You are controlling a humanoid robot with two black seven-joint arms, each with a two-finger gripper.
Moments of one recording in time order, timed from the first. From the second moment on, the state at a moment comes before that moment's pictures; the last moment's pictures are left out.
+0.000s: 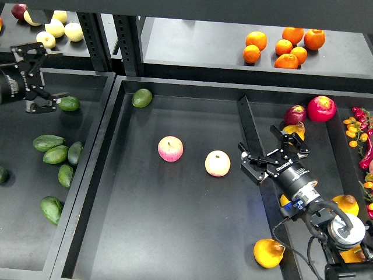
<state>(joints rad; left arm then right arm) -0.72 0.52 -0.95 -0.79 -0.04 -0.49 0.49 0.07 -0.05 1.40 1.23 0.14 0.24 -0.42</state>
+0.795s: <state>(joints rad) -0.53 0.04 -1.38 -0.84 -0.05 -0.49 0.49 0.22 -0.52 1.14 1.26 0.16 0.28 -0.49</state>
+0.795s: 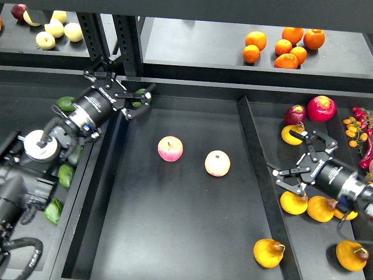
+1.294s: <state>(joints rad) -0.28 0.00 -1.40 -0.97 -0.05 -0.49 0.49 0.63 -0.86 0.61 1.27 0.12 0.54 -0.49</state>
